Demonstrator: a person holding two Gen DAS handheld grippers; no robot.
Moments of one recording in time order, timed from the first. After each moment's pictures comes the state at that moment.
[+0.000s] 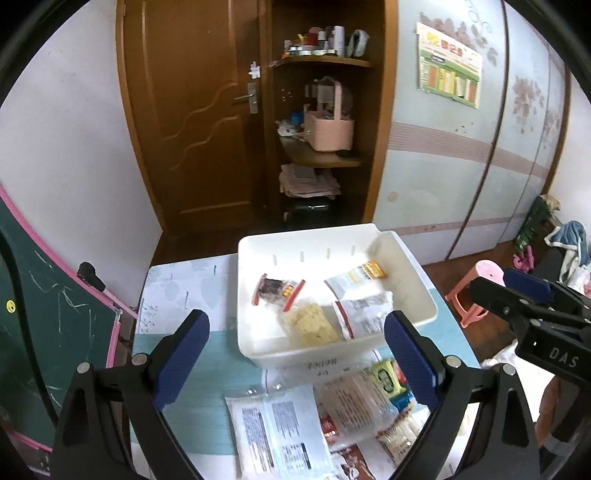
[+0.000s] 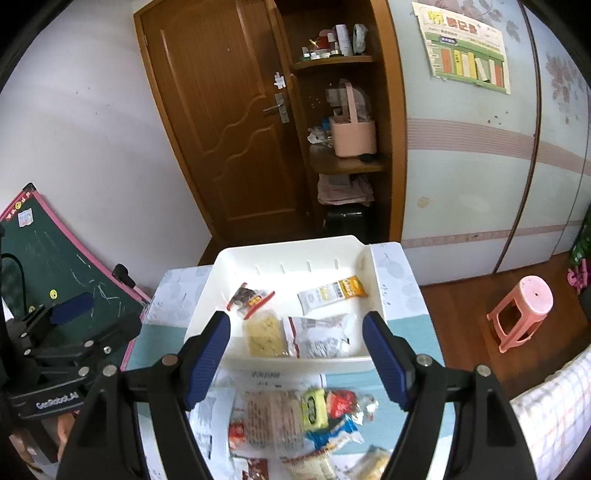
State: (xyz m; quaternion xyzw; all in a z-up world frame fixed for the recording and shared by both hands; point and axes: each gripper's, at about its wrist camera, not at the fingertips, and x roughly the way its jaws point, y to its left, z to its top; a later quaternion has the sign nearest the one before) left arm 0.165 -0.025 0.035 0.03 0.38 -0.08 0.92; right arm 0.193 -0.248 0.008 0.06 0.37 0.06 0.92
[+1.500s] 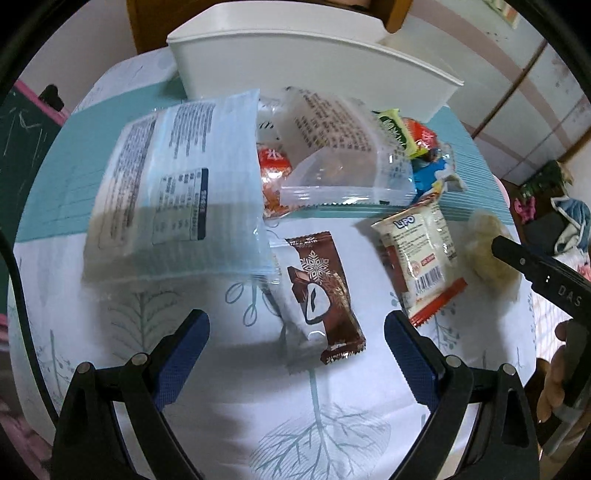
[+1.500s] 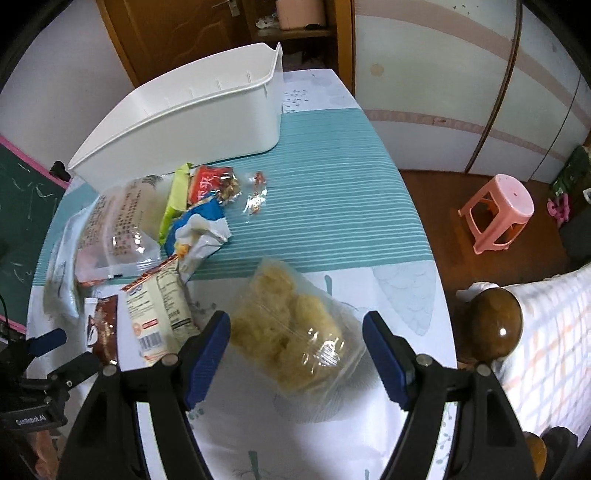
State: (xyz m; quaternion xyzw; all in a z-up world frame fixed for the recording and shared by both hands) left arm 0.058 -0.059 -0.208 -0.04 0.59 -0.06 0.80; right arm 0.114 -0.329 -0.201 0.05 0.54 0.01 0.84
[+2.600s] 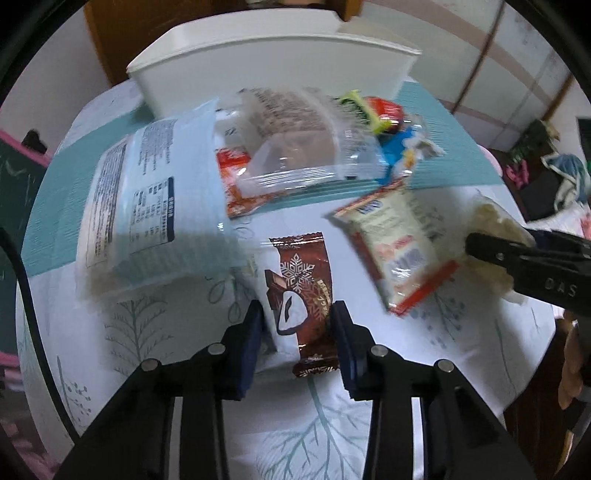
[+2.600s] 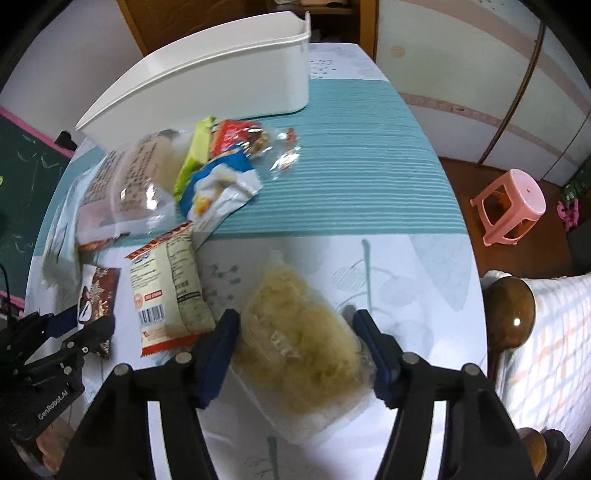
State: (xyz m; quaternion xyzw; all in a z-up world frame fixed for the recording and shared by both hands) left arm 0.066 -0.091 -0.215 0.04 0.56 -0.11 0.82; right arm 0.107 -0.303 -0.218 0.02 0.58 0.04 0.81
